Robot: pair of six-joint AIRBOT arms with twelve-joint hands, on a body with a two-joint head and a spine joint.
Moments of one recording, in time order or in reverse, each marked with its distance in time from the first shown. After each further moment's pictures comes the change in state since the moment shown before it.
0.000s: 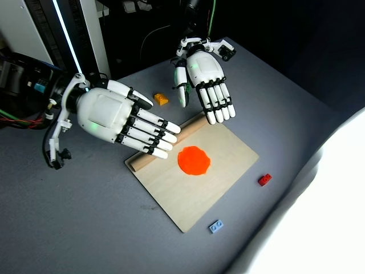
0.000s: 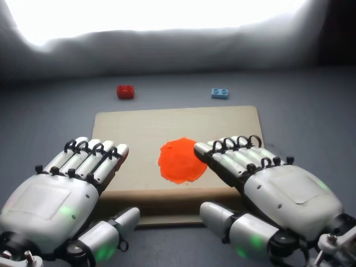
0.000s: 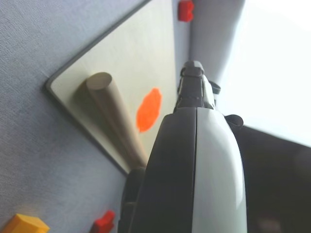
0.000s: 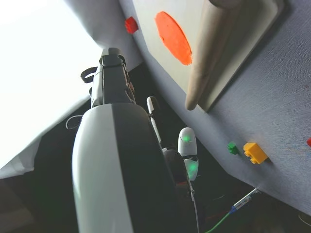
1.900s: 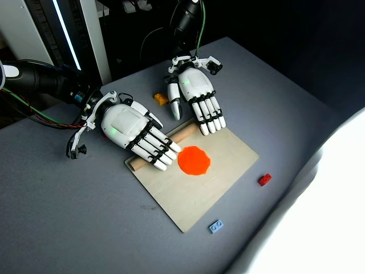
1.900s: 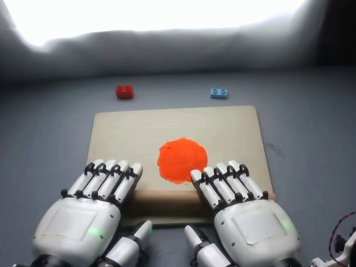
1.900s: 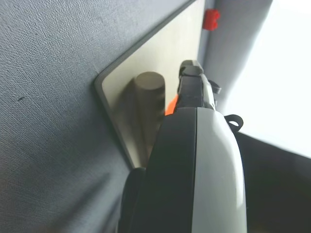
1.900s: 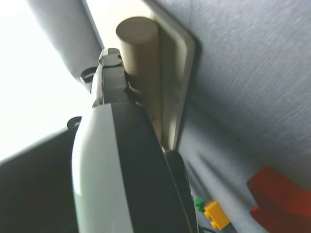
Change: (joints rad) left arm 0.023 -0.230 0.131 -0.049 -0.107 0.035; right arm -0.055 -0.393 0.199 0.201 0.332 -0.393
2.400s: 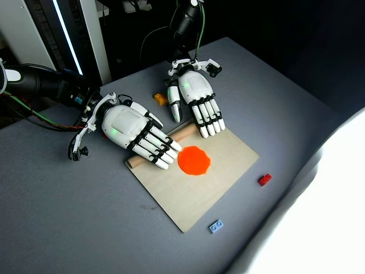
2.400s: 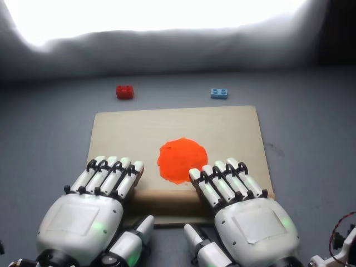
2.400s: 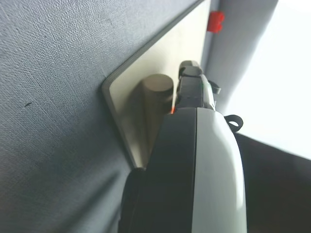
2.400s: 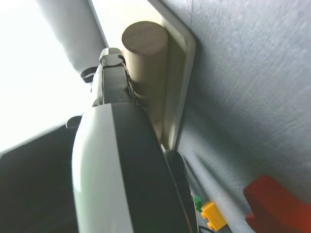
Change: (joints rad) left arm -0.018 -0.021 0.034 -0.006 0.006 0.000; right arm -0.012 -0.006 0.036 -0.052 -0.007 0.045
